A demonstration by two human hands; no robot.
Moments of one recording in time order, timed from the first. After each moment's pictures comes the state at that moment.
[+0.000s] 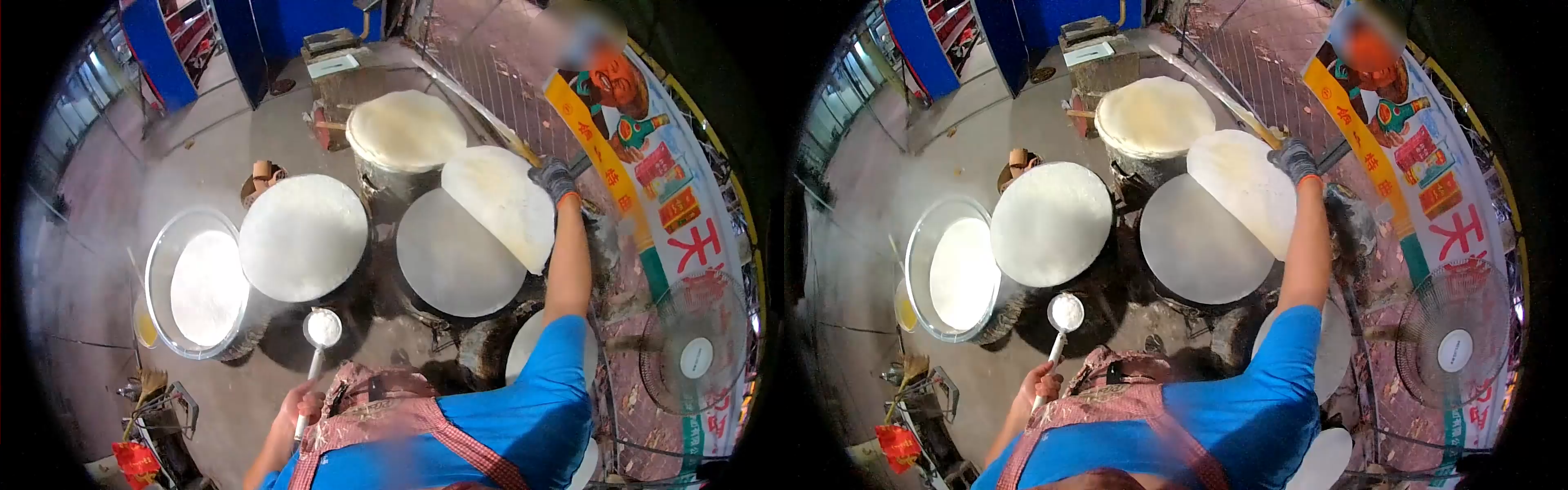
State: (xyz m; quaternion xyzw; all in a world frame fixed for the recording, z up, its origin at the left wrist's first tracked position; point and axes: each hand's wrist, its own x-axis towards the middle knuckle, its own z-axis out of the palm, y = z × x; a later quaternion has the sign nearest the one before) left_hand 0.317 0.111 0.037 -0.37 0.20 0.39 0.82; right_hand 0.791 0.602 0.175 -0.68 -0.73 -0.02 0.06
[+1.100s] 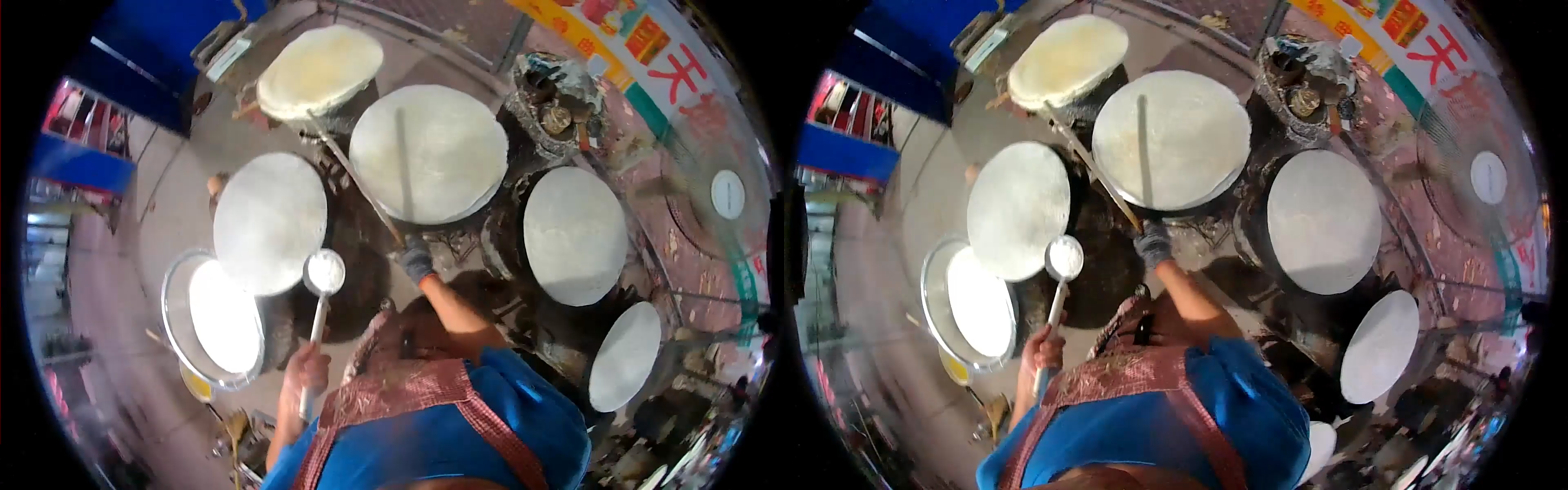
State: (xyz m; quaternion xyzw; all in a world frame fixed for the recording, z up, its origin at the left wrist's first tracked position) left_hand 0.293 0.163 0.070 -0.31 0.21 0.26 0.89; right_hand 0.574 0.282 -0.153 -0.73 -0.56 0.21 0.33
